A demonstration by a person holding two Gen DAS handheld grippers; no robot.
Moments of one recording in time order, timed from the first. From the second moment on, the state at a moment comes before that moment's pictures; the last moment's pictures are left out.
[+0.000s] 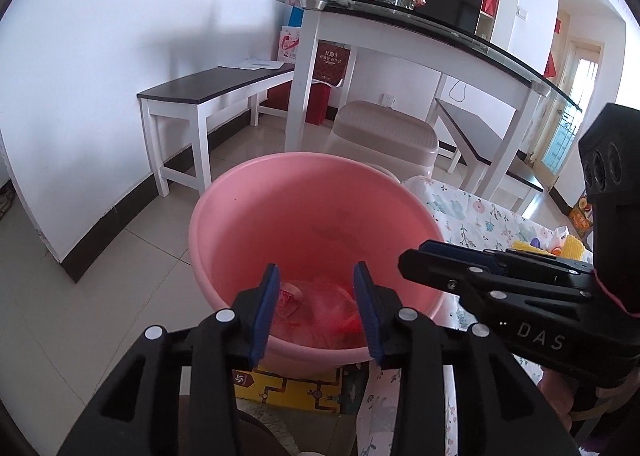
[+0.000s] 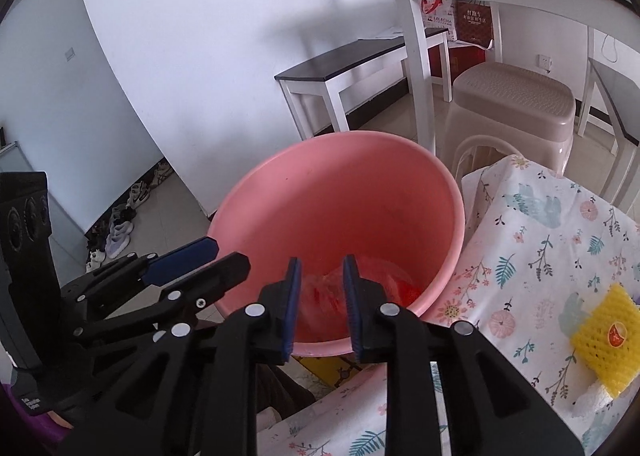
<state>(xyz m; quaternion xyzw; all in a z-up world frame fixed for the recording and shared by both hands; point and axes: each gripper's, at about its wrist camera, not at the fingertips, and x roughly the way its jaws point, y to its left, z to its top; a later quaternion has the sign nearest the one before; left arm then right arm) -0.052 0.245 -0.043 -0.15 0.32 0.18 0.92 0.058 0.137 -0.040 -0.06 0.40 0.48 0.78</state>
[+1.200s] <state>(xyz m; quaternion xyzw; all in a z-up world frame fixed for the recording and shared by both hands) -0.004 0.096 -0.009 -0.09 0.33 0.02 0.94 0.050 -0.109 -0.014 -0.01 0.35 0.28 0.89</state>
